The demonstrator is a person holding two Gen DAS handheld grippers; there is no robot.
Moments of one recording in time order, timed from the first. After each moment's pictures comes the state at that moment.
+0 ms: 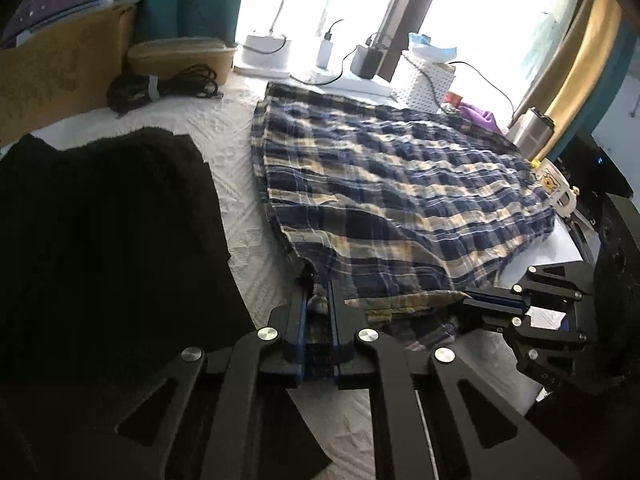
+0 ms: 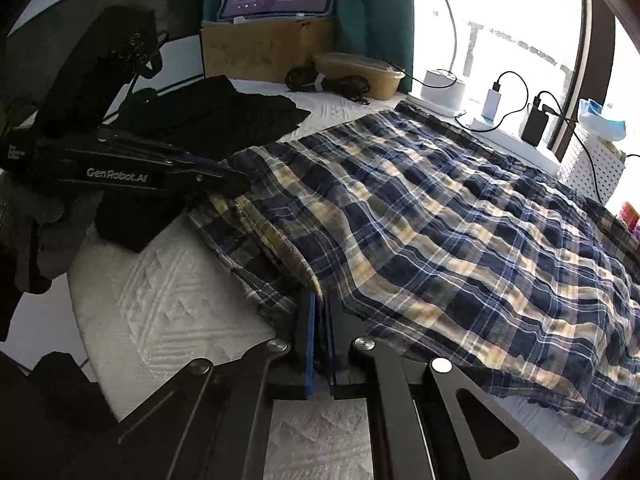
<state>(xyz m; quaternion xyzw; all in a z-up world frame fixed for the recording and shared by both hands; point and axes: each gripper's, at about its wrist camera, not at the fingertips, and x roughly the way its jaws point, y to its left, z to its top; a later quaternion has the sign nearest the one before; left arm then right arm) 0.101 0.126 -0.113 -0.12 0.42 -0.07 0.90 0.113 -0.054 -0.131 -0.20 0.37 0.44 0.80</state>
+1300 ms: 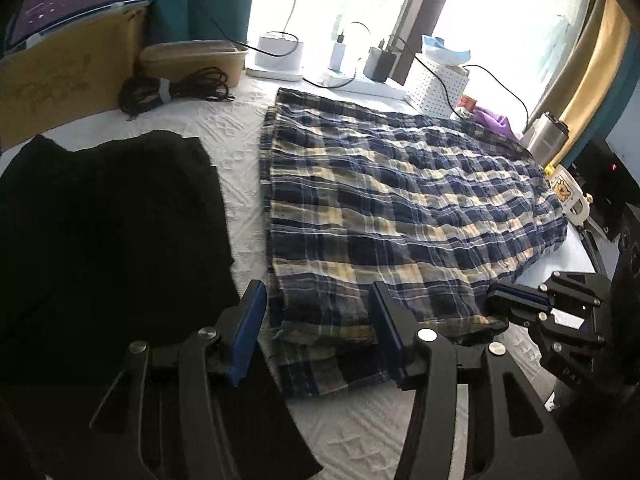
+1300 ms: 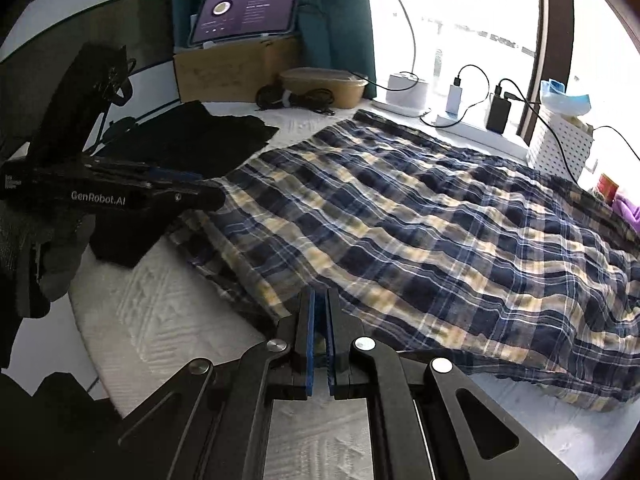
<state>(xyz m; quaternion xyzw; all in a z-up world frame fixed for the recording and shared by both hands) 0.113 0.124 -0.113 -0.12 0.42 -0.05 0.90 0.126 -0.083 -0.122 -0.15 0.37 0.40 0.82</state>
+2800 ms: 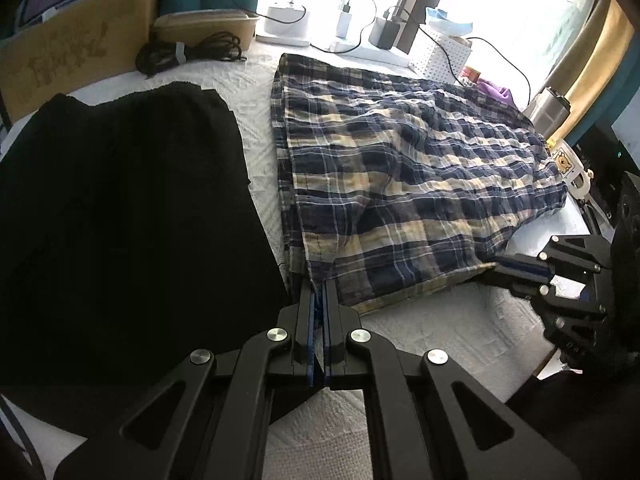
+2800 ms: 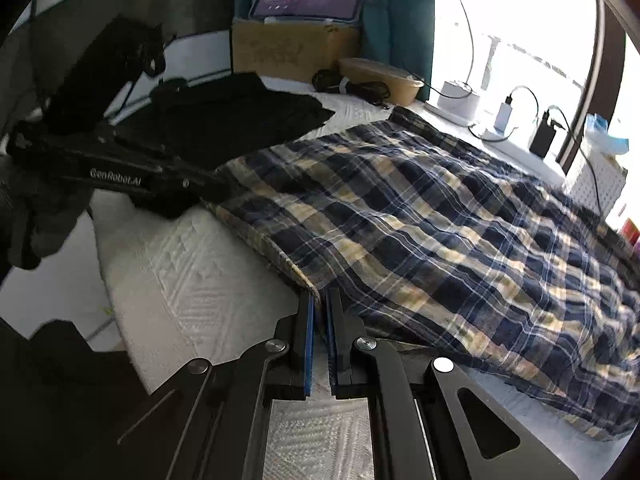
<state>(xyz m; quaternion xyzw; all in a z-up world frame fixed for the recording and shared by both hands) 0.085 0.132 -0.117 -0.12 0.48 -0.04 0.87 0.108 -0.089 -0.121 -0.20 0.36 0.48 0.78</state>
